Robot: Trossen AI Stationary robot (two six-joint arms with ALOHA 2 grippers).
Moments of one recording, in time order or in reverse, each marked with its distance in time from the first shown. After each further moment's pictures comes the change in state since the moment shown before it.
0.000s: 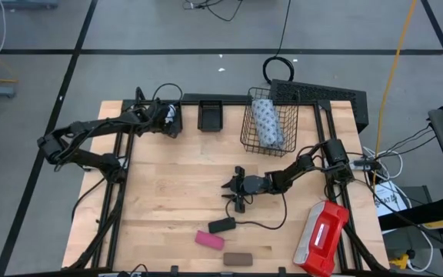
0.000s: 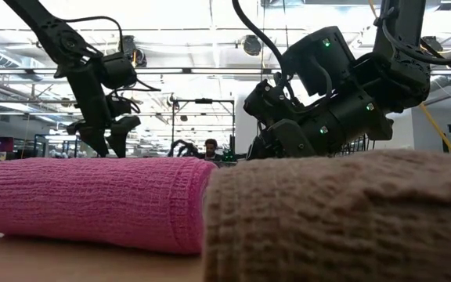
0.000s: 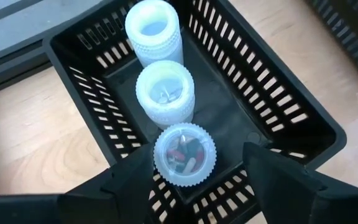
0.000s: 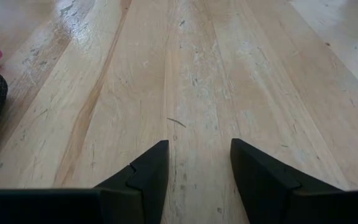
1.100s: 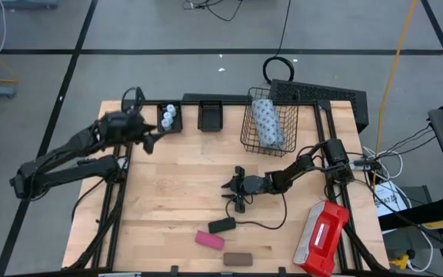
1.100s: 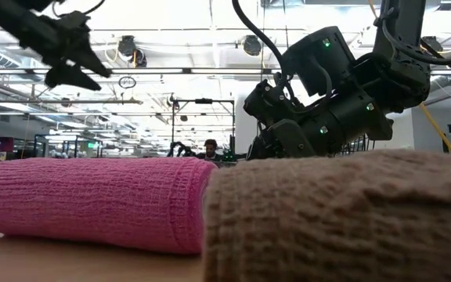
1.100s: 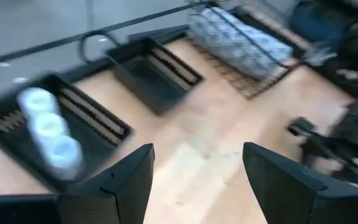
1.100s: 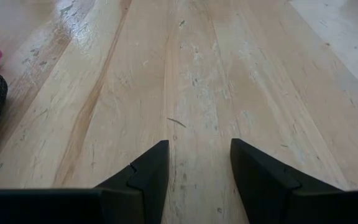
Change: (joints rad) left arm -0.232 -0.806 -0.068 -0.233 0.234 -0.046; right arm -0.001 0.000 0.000 0.000 0.001 0.000
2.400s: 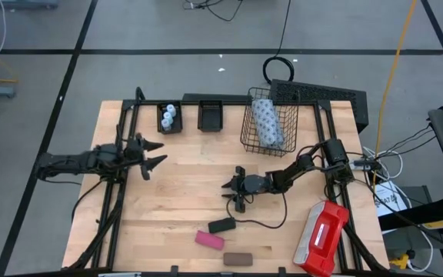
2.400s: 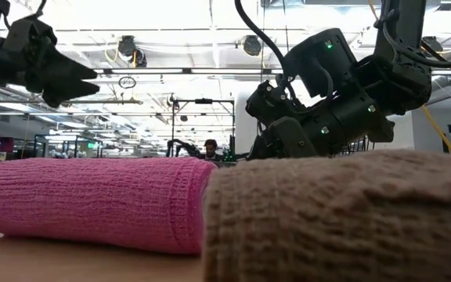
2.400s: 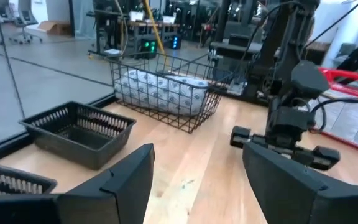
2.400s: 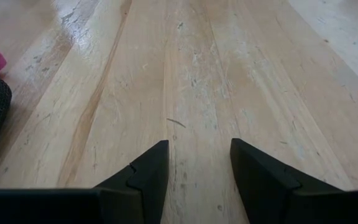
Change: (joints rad) left arm -0.522 -0.496 -0.487 0.421 -0.317 0.164; right arm 0.000 0.000 -0.018 0.017 -0.001 0.027
